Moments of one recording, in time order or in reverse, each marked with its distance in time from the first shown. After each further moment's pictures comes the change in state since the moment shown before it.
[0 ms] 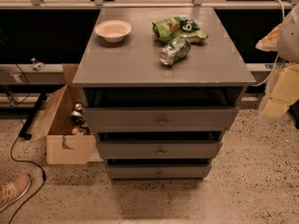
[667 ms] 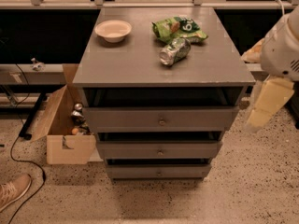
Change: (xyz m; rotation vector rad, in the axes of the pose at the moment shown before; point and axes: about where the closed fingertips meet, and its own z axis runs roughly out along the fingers) arm -0.011 0.006 0.031 -0.035 -0.041 -0.023
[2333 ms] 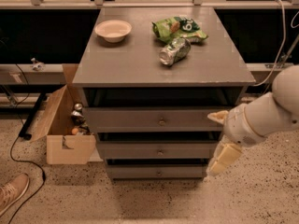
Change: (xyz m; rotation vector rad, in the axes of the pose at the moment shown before) arm 0.016 0.043 0.192 -0.135 -0.279 0.028
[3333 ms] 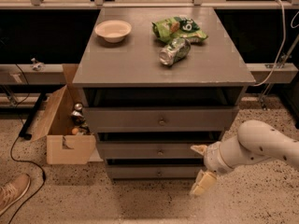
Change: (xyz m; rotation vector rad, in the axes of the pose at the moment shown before) arm 0.077 0.010 0.170 -0.113 -0.103 0.028
